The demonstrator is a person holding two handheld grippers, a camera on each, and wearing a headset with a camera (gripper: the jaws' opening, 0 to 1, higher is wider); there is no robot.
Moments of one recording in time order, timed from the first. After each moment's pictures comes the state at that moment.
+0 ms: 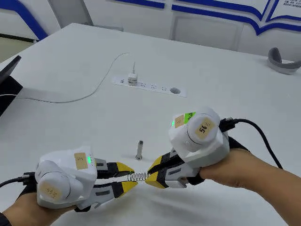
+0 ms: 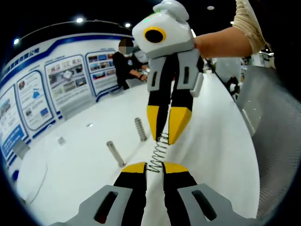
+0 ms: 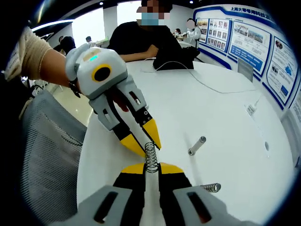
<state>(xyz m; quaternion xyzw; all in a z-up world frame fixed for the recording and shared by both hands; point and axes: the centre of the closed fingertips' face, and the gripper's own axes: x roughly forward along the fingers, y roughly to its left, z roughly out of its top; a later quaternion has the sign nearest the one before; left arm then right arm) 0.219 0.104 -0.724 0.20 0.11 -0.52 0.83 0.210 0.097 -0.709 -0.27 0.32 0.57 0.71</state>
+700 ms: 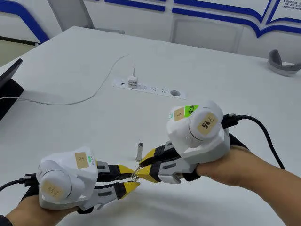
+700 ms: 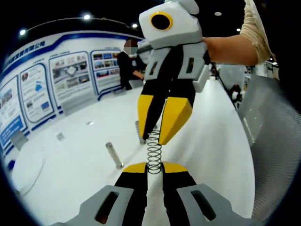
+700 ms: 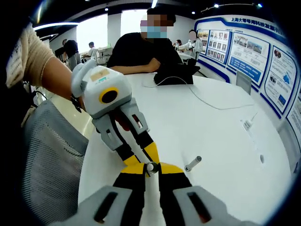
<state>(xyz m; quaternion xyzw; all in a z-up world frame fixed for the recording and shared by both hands) 0.218 0.099 -0.719 0.16 0.12 -0.51 0.84 0.212 0.116 -0.683 -0.26 0.27 0.58 0.73</state>
